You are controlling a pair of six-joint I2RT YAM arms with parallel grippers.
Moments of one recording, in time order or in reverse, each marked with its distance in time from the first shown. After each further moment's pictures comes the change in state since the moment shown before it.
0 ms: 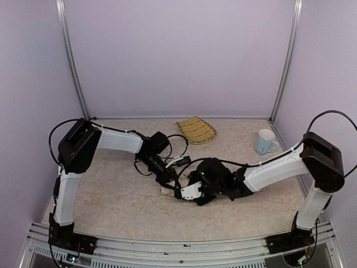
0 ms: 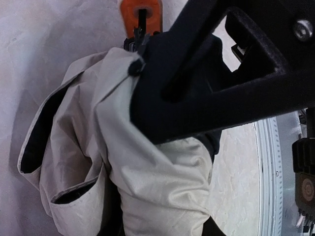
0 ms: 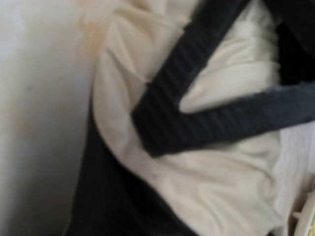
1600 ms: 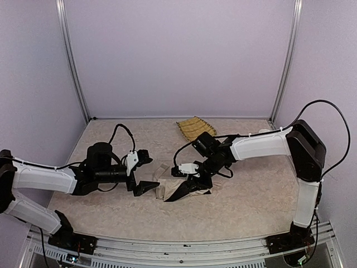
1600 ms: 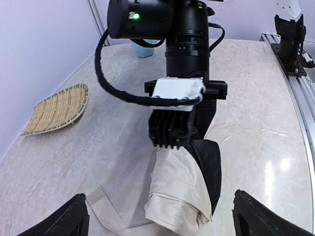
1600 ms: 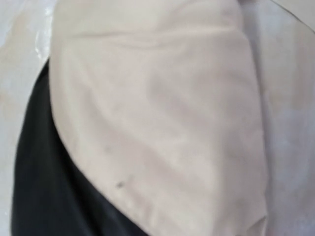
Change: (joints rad) left arm -0.009 -0.932 -1.020 1.115 -0.472 -0.132; right arm -0.190 0.206 0.447 -0.620 -0.540 0.294
